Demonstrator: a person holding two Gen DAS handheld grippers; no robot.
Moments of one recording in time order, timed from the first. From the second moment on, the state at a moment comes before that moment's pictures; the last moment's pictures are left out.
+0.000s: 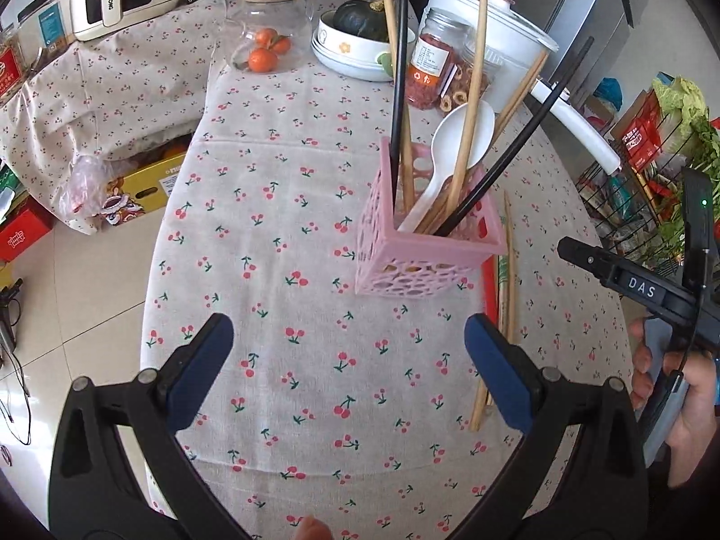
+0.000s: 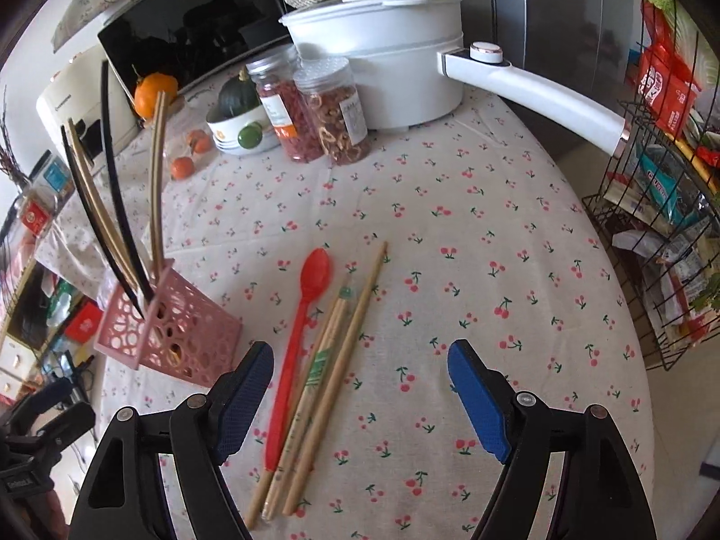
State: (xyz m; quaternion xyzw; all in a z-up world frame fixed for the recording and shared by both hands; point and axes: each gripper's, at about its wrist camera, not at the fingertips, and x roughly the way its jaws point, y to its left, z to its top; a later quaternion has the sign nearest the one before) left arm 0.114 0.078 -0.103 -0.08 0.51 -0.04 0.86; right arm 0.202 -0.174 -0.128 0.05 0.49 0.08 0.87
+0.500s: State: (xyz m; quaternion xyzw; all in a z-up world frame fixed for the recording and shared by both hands) left arm 0.114 0.075 -0.105 -0.06 0.50 -0.03 0.86; right arm 0.242 -0.161 -0.183 0.04 0.53 0.08 0.84
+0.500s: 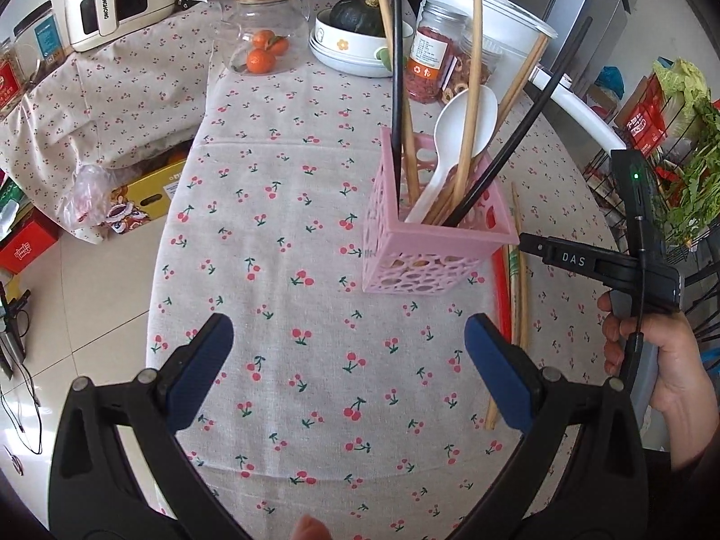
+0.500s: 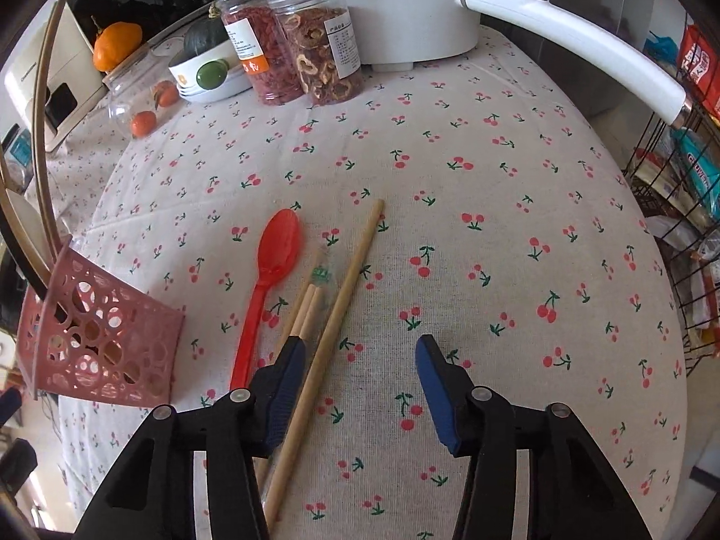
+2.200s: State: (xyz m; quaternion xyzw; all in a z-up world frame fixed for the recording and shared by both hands) left arm 0.202 -0.110 -0.160 0.03 0.56 -0.10 0.82; right arm 0.184 -0.289 -0.136 0.12 0.53 0.10 0.83
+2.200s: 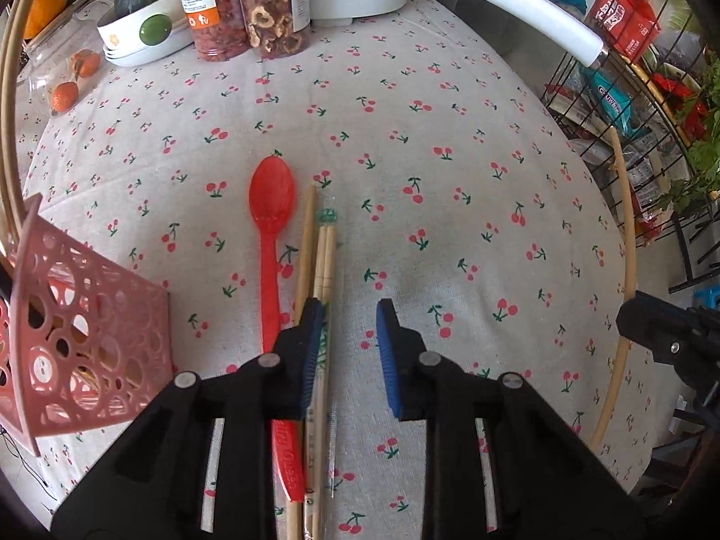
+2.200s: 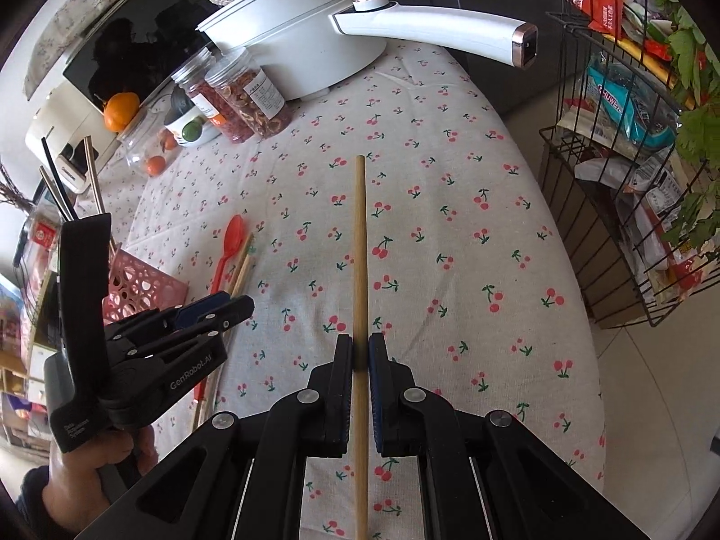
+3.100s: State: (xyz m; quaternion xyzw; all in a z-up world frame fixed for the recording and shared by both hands) left arm 0.140 -0.082 -0.087 0.03 0.48 -0.18 0.86; right arm 0.143 -0.273 -0.081 0.13 0.45 0.12 0.88
